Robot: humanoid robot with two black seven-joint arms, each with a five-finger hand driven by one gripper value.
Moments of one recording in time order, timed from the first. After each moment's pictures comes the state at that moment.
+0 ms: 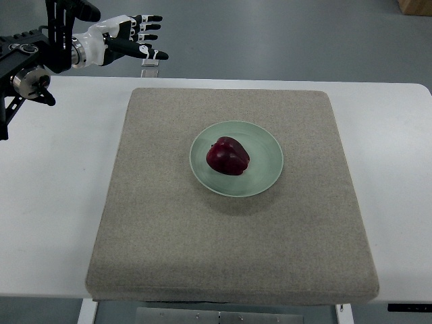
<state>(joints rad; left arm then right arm) -1.19 0.42 -0.37 -0.56 0.40 -0.40 -0.06 0.00 0.00 -0.12 0.10 -0.02 0.15 0.01</state>
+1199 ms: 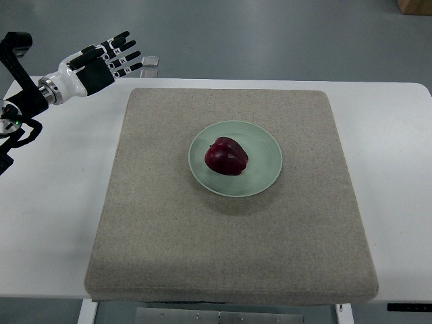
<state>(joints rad) -0.95 0.44 -0.59 -0.50 -0.31 -0.60 0.18 0.00 0.00 -0.12 0.10 -0.02 0.15 0.01</state>
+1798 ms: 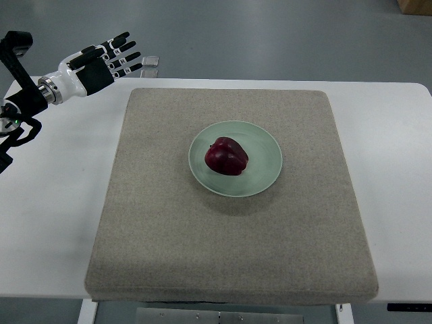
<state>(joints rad) -0.95 0.44 -0.60 -0.51 -0.31 -0.60 0.20 0.00 0.00 -0.13 0.10 -0.01 0.15 0.01</state>
